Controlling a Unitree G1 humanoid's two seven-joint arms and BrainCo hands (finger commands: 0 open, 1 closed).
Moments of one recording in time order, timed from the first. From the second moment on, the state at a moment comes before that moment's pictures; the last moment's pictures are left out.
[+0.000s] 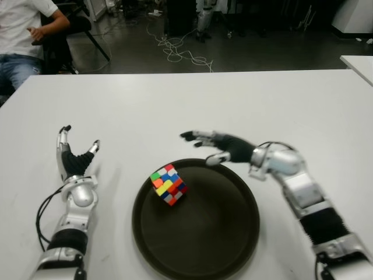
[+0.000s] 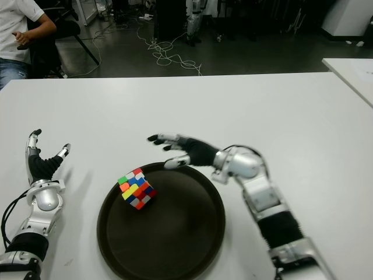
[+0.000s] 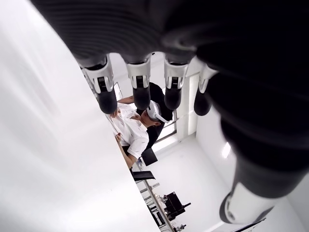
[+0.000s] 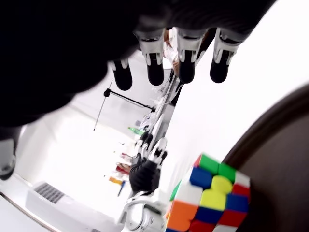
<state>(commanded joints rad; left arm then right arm) -0.34 0.23 0.11 0.86 0.22 -0.41 0.57 -0.39 -0.30 0.23 0.18 0.03 -0.06 0.73</state>
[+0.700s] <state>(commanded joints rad) -0.33 0.24 0.11 0.86 0.22 -0.40 0.56 -0.42 -0.32 0.07 0.33 0.08 -0.16 0.63</state>
